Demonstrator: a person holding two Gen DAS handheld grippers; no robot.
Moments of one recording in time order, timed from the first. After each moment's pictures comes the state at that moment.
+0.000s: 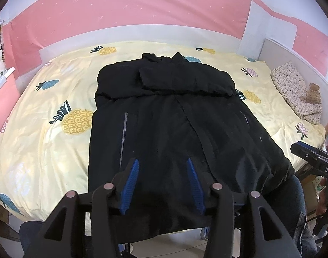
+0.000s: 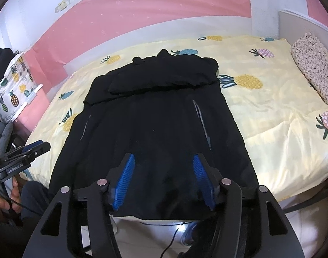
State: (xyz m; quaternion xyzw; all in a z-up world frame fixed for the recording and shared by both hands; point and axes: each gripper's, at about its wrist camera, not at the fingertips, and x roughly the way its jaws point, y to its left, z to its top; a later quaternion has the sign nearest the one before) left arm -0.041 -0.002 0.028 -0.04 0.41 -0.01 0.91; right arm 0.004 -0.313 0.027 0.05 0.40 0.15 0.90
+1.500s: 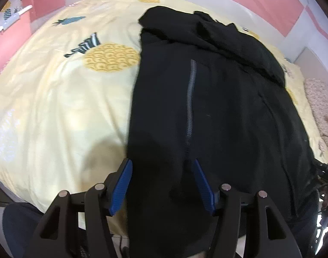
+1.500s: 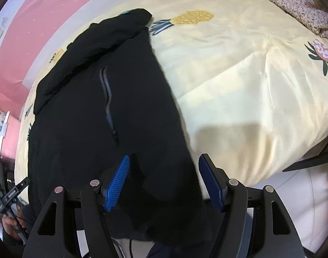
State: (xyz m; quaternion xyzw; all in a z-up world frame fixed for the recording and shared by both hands) left arm -0.012 0.108 -0.078 -0.14 0.51 0.06 0.85; right arm 0.069 -0.421 -0.071 0.16 0.53 0.06 0.83
